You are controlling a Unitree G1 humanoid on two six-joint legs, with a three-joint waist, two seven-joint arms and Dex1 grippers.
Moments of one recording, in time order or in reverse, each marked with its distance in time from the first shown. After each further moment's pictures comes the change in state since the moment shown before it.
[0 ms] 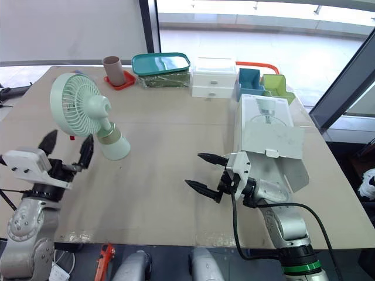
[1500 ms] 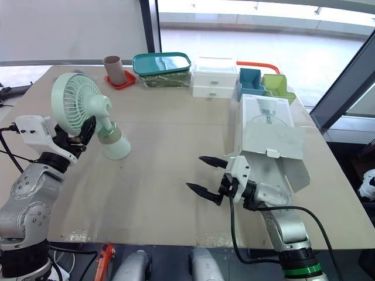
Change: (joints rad) left arm -0.279 0.090 0.033 0.105 -0.191 0.381 0.052; right arm 0.030 -0.002 0.005 0.007 -0.040 -0.030 -0.010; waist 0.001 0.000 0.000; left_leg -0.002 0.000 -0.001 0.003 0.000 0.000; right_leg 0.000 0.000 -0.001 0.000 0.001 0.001
